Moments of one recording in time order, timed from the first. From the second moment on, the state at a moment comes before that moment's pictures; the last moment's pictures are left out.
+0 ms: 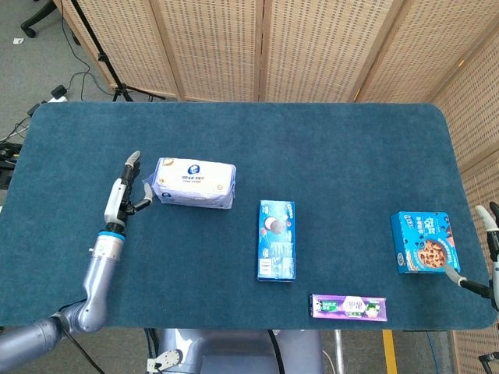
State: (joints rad) left arm -0.51 -1.58 -0.42 -1.48 1.10 1.02 -0.60; right arm 0.03 -1.02 0.14 -1.65 -1.51 1.62 0.20
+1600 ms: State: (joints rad) left arm -0.88 -1.88 -0.35 -0.86 1.21 0.98 0.32; right arm 0.06 -1.04 0.16 -1.63 -1.43 1.54 0.19
